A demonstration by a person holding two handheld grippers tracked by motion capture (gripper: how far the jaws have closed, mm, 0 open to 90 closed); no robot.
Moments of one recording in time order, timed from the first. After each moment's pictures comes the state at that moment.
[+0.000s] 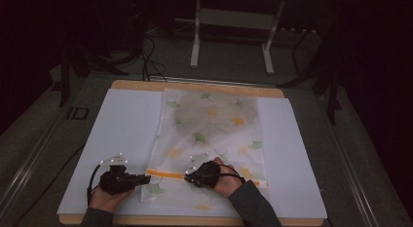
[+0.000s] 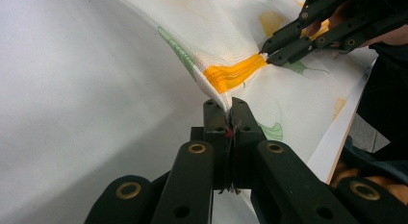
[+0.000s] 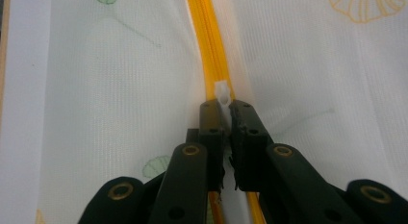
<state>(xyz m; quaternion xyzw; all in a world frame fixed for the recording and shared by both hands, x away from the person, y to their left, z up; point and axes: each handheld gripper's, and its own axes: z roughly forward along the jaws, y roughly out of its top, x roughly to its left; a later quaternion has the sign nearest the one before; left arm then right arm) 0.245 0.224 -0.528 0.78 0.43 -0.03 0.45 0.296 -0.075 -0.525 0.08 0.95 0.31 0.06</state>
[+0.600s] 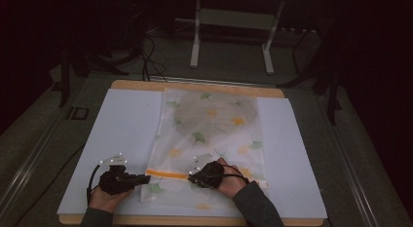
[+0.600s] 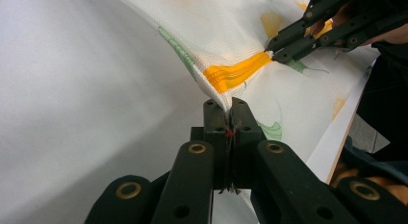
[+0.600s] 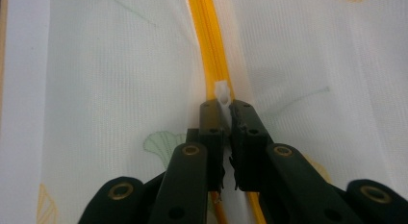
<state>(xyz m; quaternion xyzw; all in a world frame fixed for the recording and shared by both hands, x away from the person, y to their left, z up) 0.245 0.224 -0.528 0.78 0.43 -0.03 0.45 0.295 -0.085 -0.524 0.08 0.95 0.30 0.07</state>
